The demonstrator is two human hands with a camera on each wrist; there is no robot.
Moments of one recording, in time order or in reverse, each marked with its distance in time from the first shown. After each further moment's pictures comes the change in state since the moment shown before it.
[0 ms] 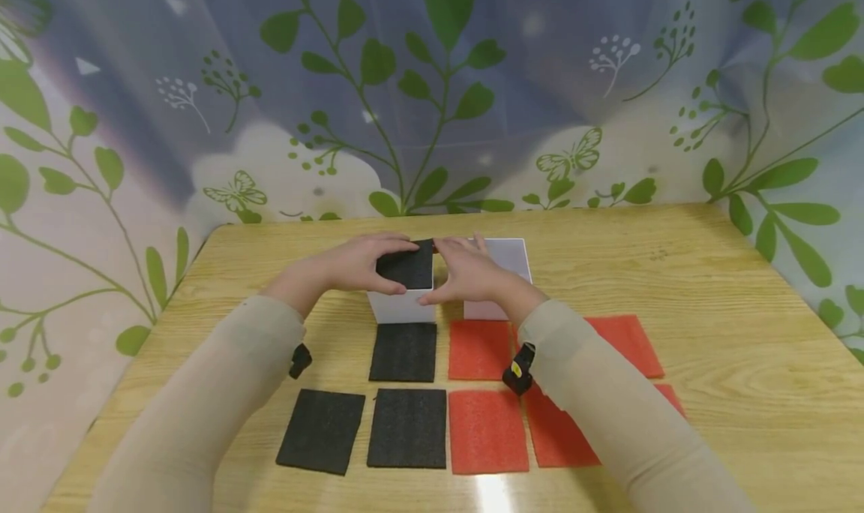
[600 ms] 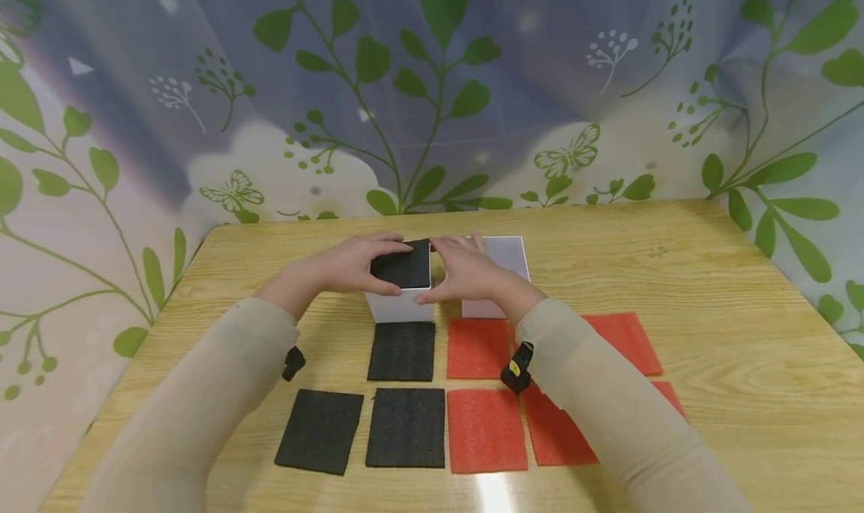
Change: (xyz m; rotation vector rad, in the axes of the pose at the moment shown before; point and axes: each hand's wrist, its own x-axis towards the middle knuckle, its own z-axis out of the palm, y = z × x) left_hand -0.003 0.000 0.001 -0.003 -0.013 -0.030; right_hand 0.000 0.000 0.000 -0.009 0.001 0.002
